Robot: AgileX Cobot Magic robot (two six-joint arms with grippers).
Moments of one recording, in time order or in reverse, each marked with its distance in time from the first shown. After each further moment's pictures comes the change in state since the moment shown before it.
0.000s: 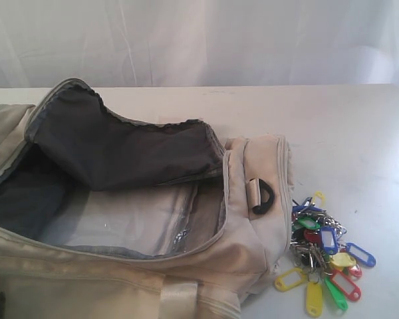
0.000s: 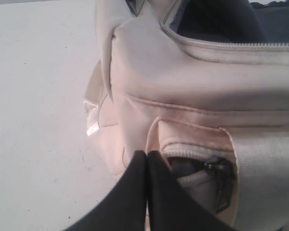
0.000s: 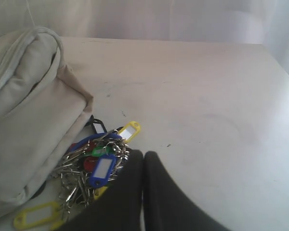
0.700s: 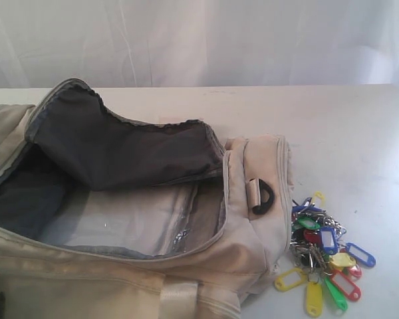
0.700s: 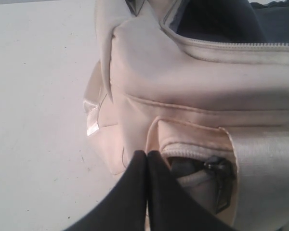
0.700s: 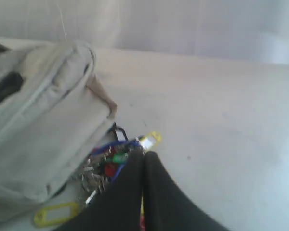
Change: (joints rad) left arm 0.000 0.000 0.000 0.000 0.000 0.000; right arm 0.084 0.000 -0.002 0.015 -0.022 -0.049
